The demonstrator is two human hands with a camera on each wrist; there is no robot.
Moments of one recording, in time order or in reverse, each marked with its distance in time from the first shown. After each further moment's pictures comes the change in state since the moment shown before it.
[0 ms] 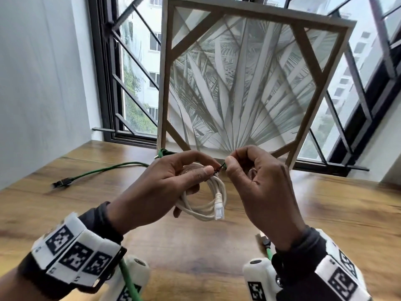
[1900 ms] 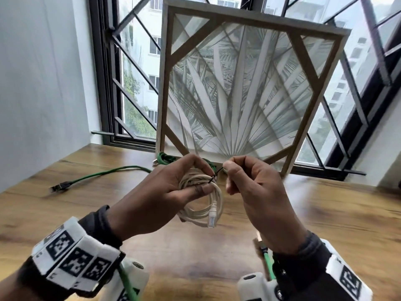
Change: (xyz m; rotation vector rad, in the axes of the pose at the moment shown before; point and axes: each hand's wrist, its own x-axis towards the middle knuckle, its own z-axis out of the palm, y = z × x) left_hand -0.002 0.002 0.001 0.290 0.030 0.054; right_hand -0.001 0.001 0.006 0.517 -0.096 0.292
